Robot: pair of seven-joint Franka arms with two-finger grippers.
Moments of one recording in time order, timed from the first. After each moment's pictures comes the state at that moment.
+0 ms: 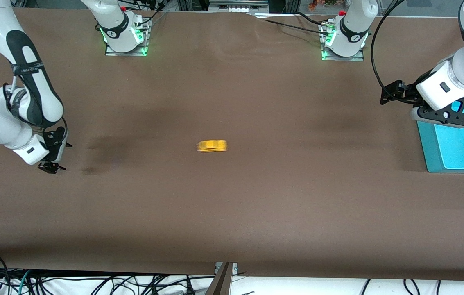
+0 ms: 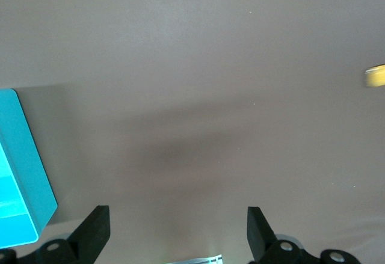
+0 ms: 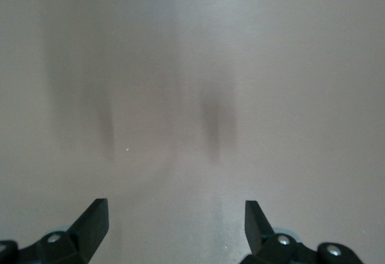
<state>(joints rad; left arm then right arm) -0.10 0.05 0.02 -1.65 -0.07 1.53 0.07 -0.21 0.45 0.01 -1.97 0.10 2.44 -1.75</state>
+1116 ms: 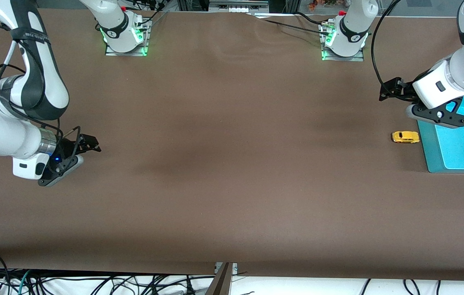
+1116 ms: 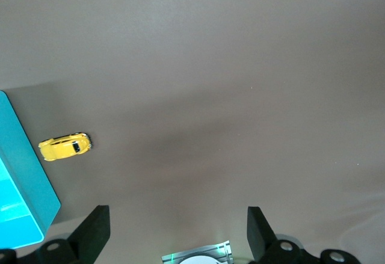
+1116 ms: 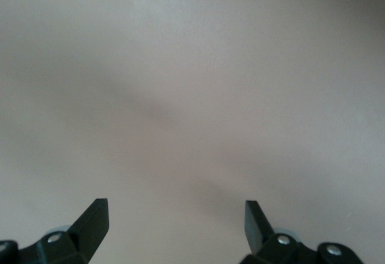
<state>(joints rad) -0.10 0.06 0.02 -1.65 -0.07 1.49 0.15 -0.02 0.39 0.10 -1.60 0.10 1.91 -0.47</state>
